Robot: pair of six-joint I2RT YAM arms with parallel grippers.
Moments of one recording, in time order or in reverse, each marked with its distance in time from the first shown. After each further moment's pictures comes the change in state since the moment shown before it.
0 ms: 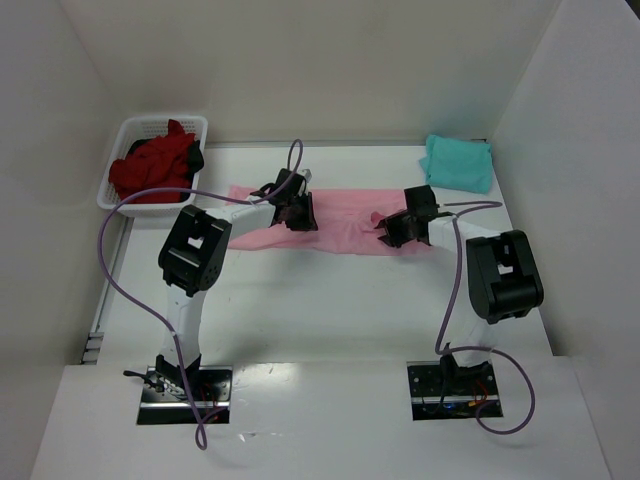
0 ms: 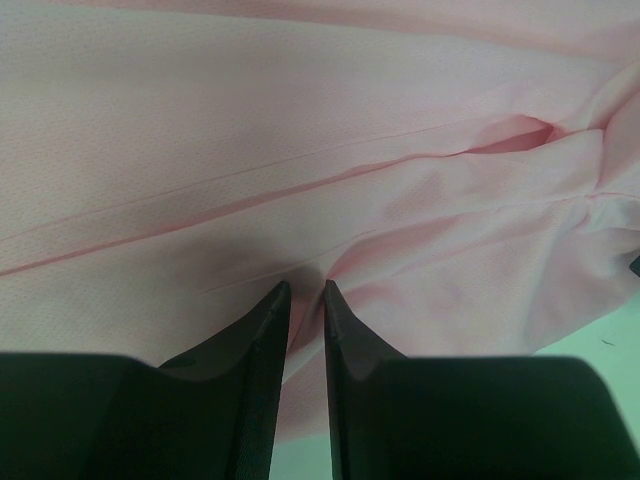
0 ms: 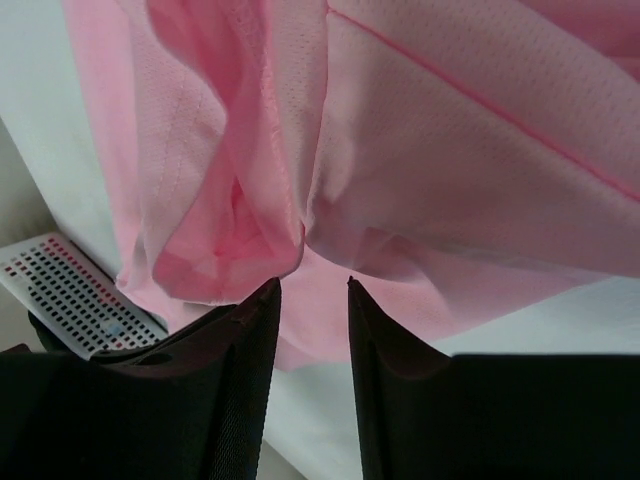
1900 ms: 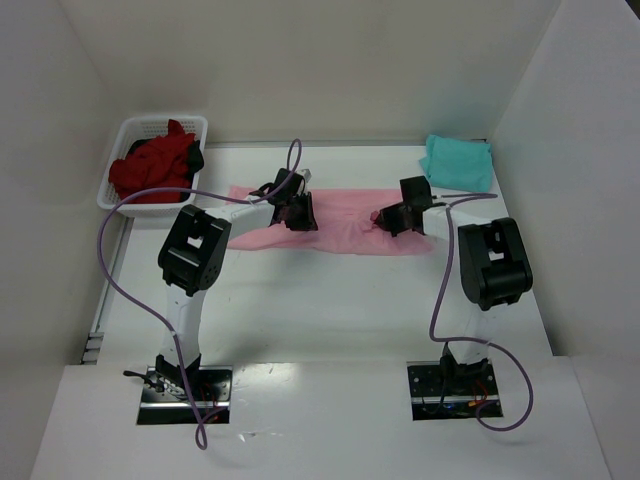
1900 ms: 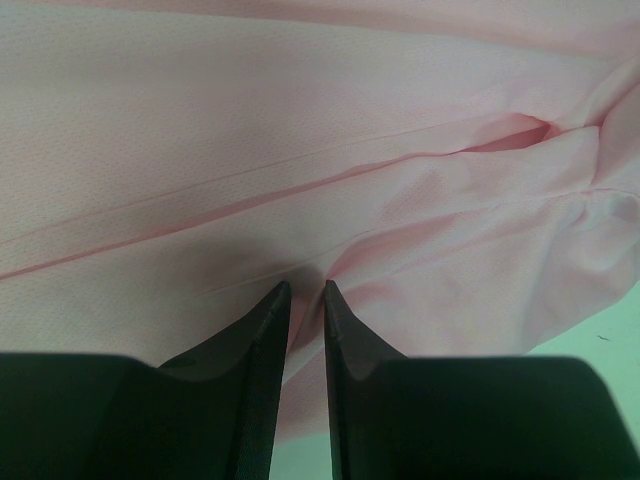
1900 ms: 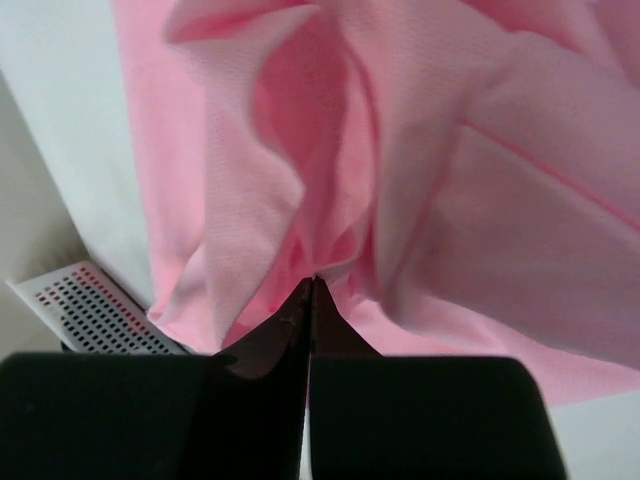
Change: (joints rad) left arm 0.007 0.002 0.000 0.003 0.019 0.002; right arm 0.003 0.114 0.109 0.026 0.034 0.040
